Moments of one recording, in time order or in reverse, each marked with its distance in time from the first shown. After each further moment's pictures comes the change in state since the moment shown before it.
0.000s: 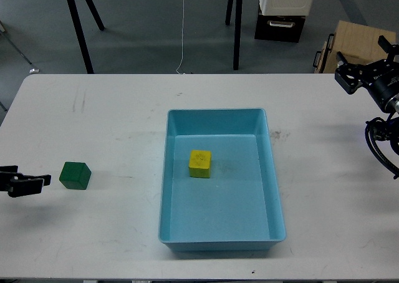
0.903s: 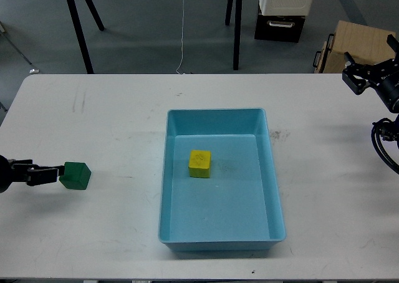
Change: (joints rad) left arm -0.038 -0.132 0.000 0.122 -0.031 0.025 -0.032; right arm -0.004 -0.012 0.000 -0.001 -0.029 0.004 0.013
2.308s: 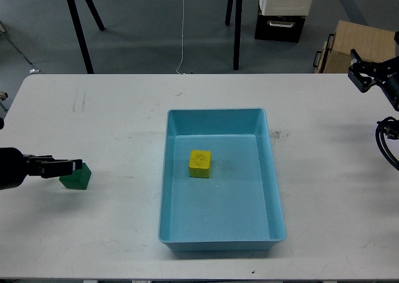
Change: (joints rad) left arm -0.056 -0.040 0.042 -0.047 -0.096 -0.058 0.013; right arm -0.001 -0.020 0.001 -0.001 0.000 0.014 0.013
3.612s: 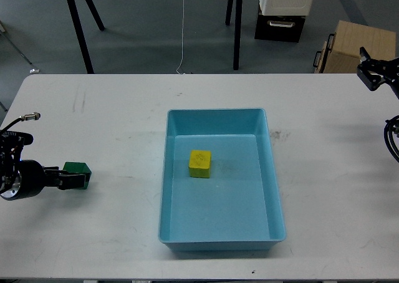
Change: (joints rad) left arm -0.018 -0.114 0.101 0.132 0.082 0.039 0.092; right arm -0.002 -0.030 0.000 -0.002 0.000 0.007 0.001
